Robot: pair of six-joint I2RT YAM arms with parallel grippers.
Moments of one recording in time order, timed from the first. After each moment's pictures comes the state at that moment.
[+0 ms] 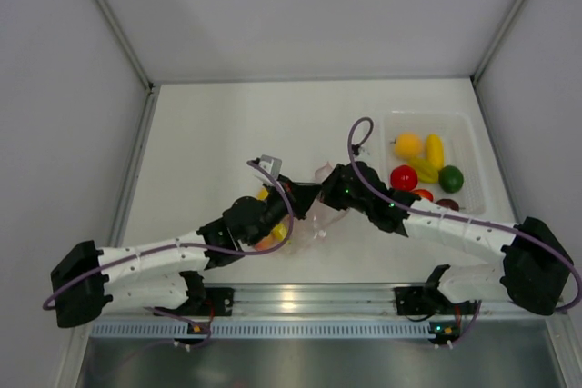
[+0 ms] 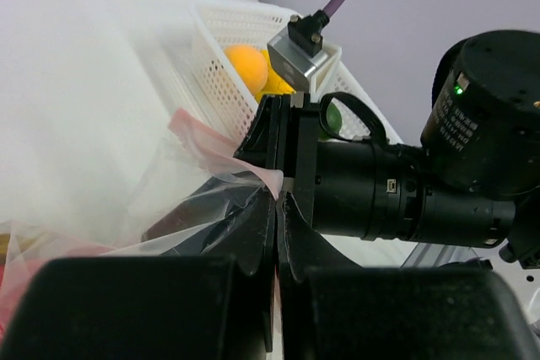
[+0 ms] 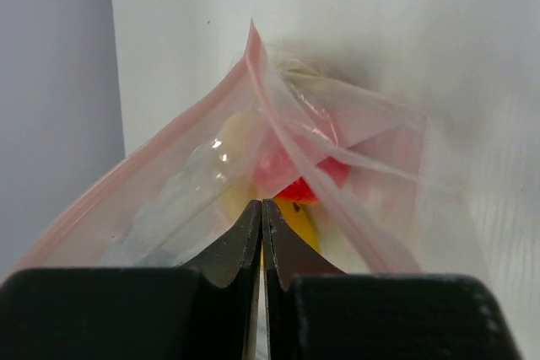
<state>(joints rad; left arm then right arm) -1.11 1.06 0.55 0.53 -0.36 -0.57 0.89 1.24 0.74 -0.02 0.16 1.11</state>
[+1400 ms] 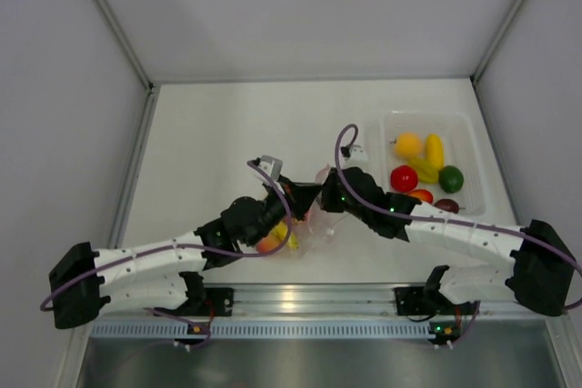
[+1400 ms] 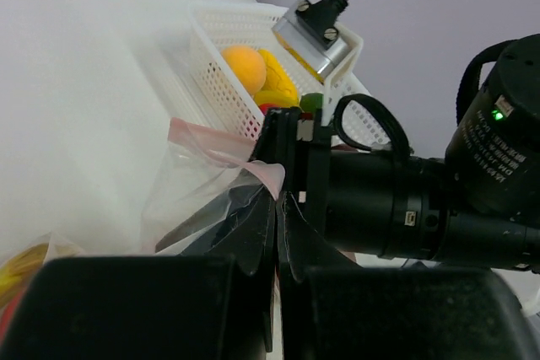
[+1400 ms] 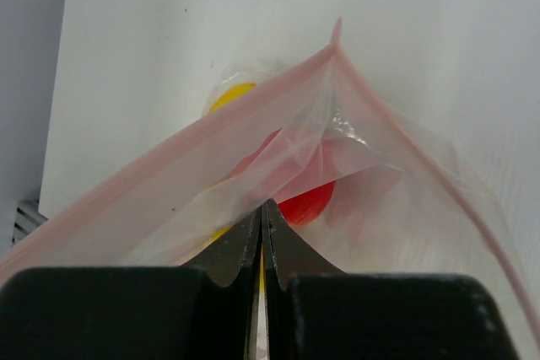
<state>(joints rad) -1.12 1.03 0.56 0.50 -0.36 -0.53 0.97 1.20 0.76 -0.10 0.30 0.85</state>
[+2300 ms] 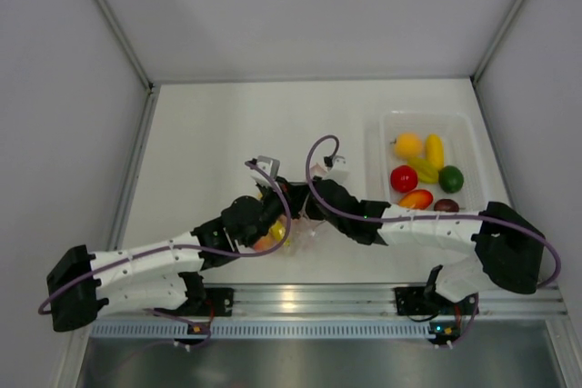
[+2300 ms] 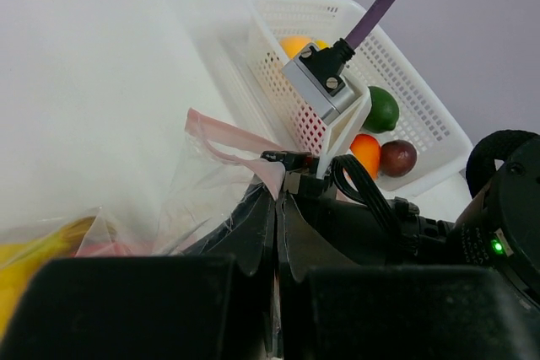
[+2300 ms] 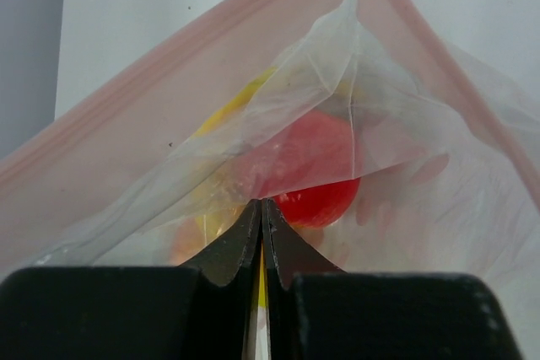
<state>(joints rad) -1.11 1.00 0.56 0.41 -0.44 -0.50 1.09 1.41 0.78 0.06 0.40 0.98</state>
